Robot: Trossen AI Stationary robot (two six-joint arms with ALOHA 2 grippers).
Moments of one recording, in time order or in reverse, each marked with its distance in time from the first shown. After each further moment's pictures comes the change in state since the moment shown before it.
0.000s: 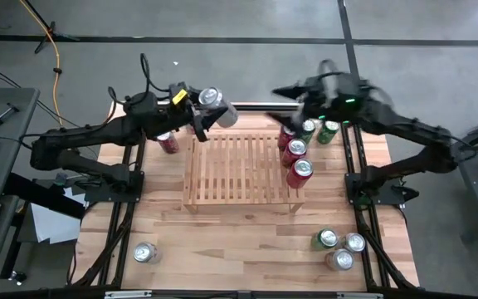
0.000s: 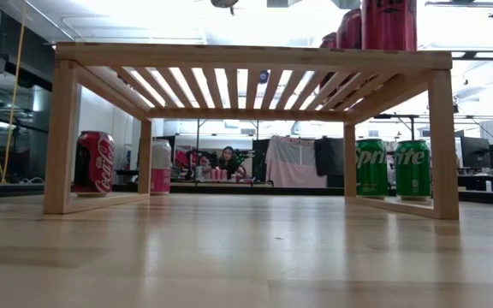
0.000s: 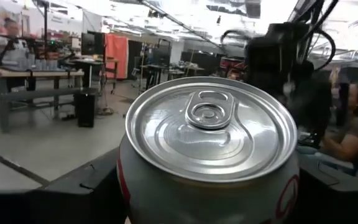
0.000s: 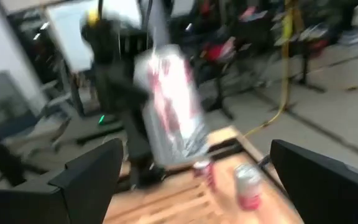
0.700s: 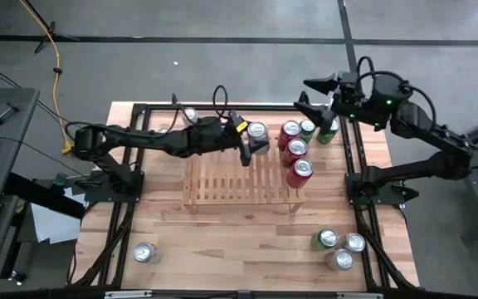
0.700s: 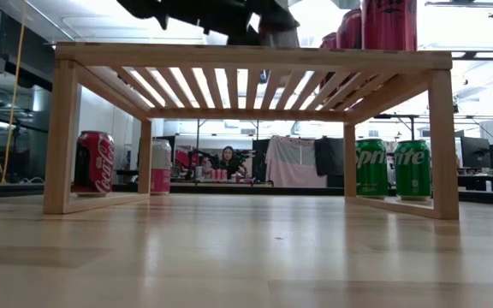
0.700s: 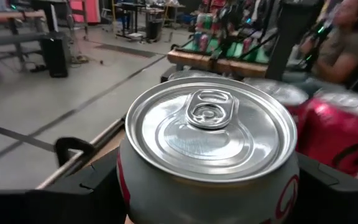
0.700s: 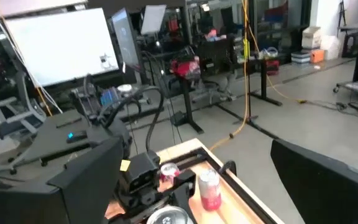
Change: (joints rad) left arm -0.060 0.468 -0.002 0.234 0.072 0.039; right arm -0.002 -0.189 -0.002 -0.140 0.153 -0.033
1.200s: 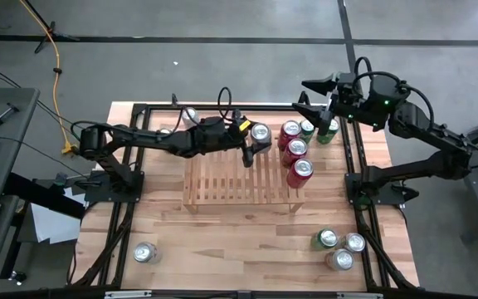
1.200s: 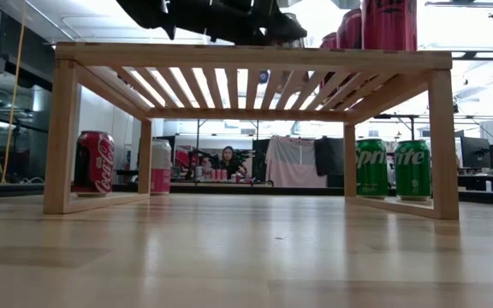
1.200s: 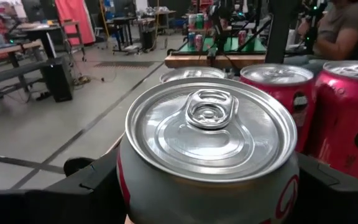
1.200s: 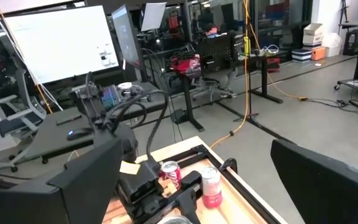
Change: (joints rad) left arm 0.022 0.052 0.002 0.066 0.043 0.151; right arm 0.000 0.010 0.000 0.000 0.000 0.003
